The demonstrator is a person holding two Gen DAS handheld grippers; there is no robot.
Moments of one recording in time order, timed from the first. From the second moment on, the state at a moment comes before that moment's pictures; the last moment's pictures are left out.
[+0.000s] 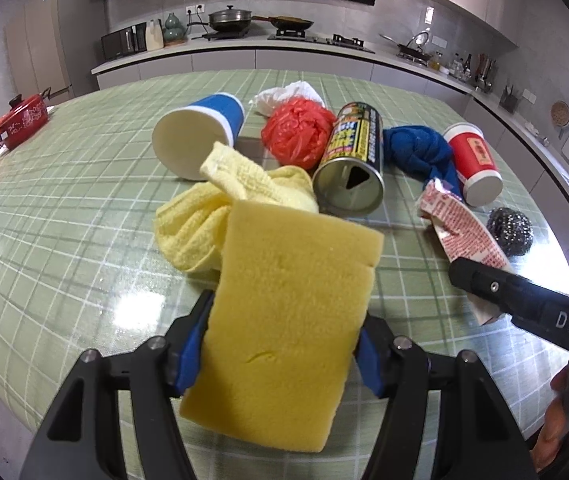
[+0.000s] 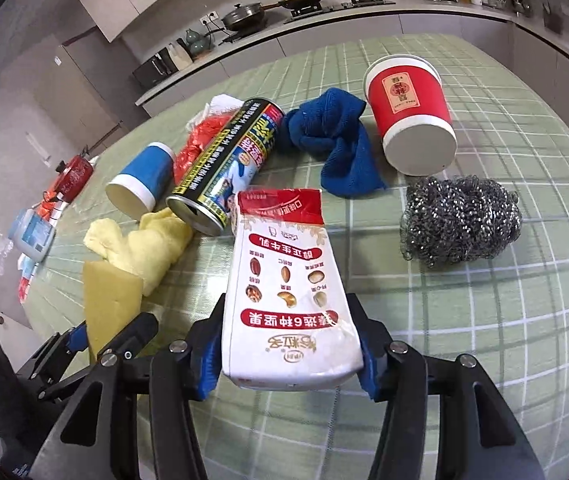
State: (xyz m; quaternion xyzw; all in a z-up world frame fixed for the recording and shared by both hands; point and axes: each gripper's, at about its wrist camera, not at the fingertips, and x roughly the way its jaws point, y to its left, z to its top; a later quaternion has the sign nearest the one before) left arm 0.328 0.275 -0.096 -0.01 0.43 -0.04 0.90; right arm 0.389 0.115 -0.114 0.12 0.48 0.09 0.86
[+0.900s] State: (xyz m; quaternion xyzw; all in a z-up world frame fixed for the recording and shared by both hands) left arm 0.325 0.265 -0.055 -0.05 0.38 -0.09 0.92; right arm 0.361 0.118 -0.068 0.07 0.40 0.06 0.91
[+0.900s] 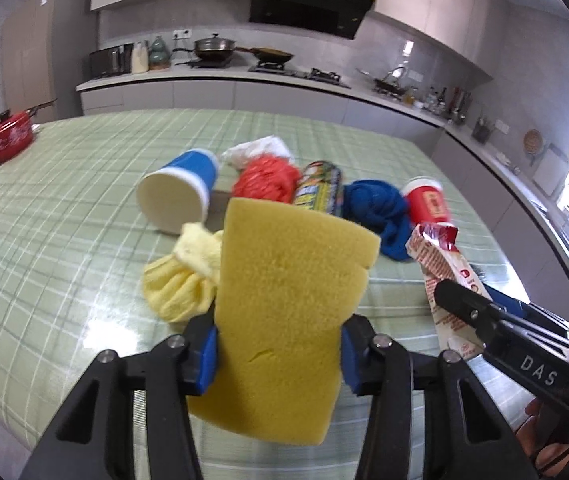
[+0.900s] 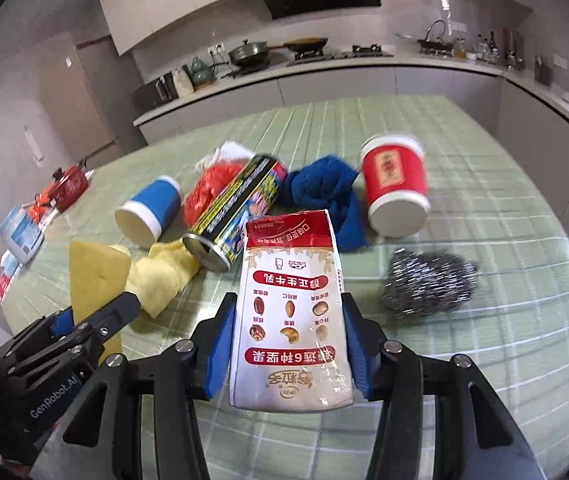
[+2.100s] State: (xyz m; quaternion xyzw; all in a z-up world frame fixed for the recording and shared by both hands) left arm 0.273 -0.063 -0.037 0.00 0.38 -0.29 0.88; right arm 0.187 -0.231 -0.008 0.15 0.34 -0.14 0.92
